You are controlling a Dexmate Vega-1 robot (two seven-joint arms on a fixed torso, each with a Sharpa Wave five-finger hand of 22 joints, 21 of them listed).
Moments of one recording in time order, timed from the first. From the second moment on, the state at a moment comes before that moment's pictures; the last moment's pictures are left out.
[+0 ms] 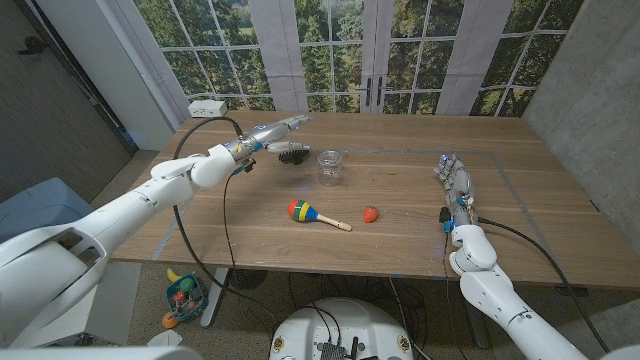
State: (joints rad) left arm 0.48 0.77 0.70 -1.23 0.52 -0.59 0.17; left_hand 0.18 0.01 0.62 -0.19 0.17 -0.06 -0.10 0.17 0.17 -0.09 -0.14 0.17 0.17 -0.03 -0.04 0.17 0.17 0.02 -0.03 0.52 0.17; right arm -1.14 -0.41 -0.27 -1.43 0.60 0.52 -0.28; right_hand 0.33 0.18 0.44 0.08 0.18 0.38 0.05 0.19 0.18 0.31 0.02 0.20 0.23 0.19 -0.04 0.24 0.40 0.22 -0.04 0.52 0.17
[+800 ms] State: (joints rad) left arm 0.35 0.78 0.81 -1.17 0.72 -0.67 0.23; left_hand 0.22 -0.04 0.58 -0.18 0.17 -0.17 -0.11 0.18 0.18 -0.17 -0.15 0.17 0.18 -0.06 -0.03 0.17 0.17 0.03 -0.02 0.48 0.17; right arm -1.17 -0.38 -0.25 -1.42 0.58 0.58 -0.30; right_hand 0.31 0.17 0.44 0.07 0.18 0.39 0.05 0.19 0.18 0.32 0.03 0.21 0.23 0.19 -0.04 0.24 0.40 0.23 -0.04 0.51 0.17
